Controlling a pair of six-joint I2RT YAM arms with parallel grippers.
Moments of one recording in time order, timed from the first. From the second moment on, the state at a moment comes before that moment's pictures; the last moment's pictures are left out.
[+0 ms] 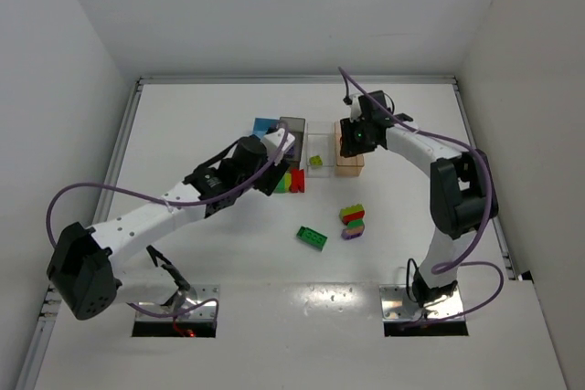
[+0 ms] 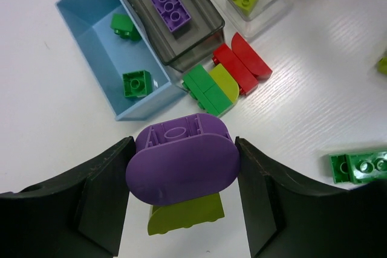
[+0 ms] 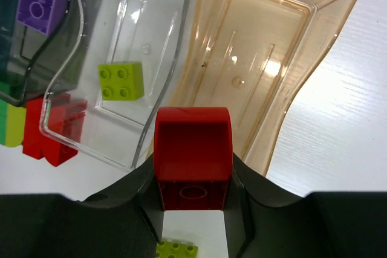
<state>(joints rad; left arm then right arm) -0.74 1.25 0.91 -0.27 -0.23 0.09 0.29 1.82 1.25 -0.36 -0.16 0.07</state>
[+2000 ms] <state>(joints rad) -0.22 1.43 1.27 -0.51 -0.01 -0.87 0.64 1.76 1.34 0.16 -0.30 0.75</state>
